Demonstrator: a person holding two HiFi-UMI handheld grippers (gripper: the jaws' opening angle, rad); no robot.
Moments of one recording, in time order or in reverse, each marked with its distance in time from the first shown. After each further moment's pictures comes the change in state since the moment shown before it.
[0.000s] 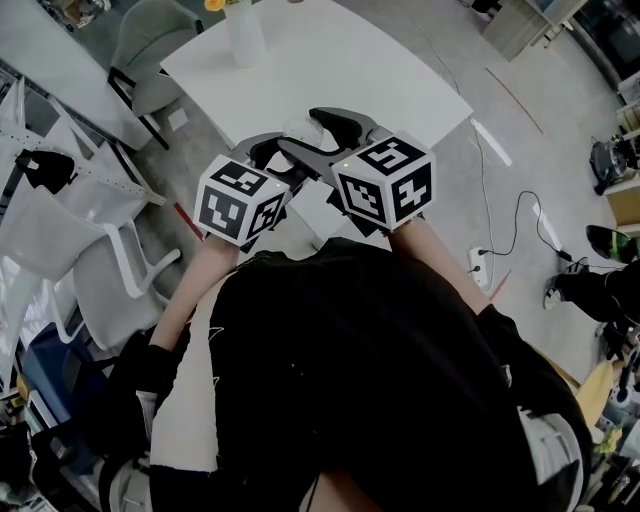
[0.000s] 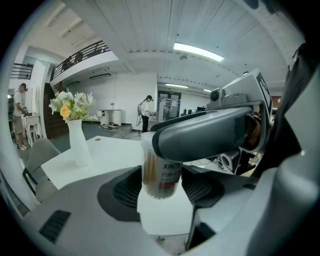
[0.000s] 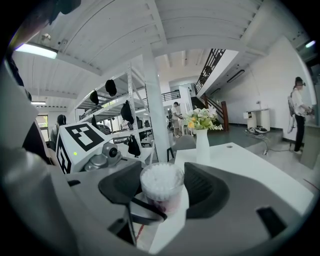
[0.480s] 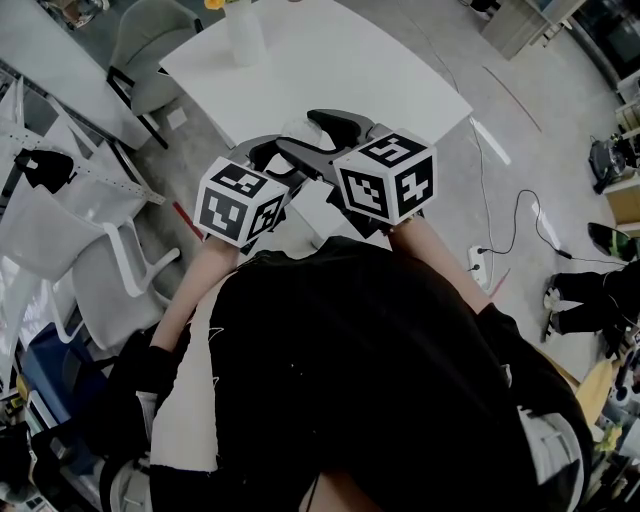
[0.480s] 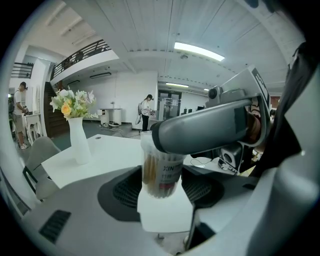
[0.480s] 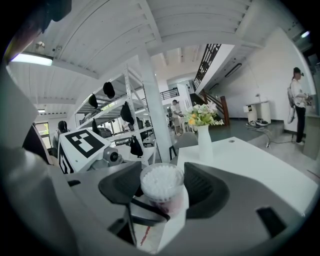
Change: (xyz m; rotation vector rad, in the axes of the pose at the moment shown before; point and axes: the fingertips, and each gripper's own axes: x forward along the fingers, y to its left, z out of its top) left arm -0.001 -0.001 -0.007 -0.006 0.010 0.001; right arm 0.001 0.004 -0.003 0.061 0.019 0.023
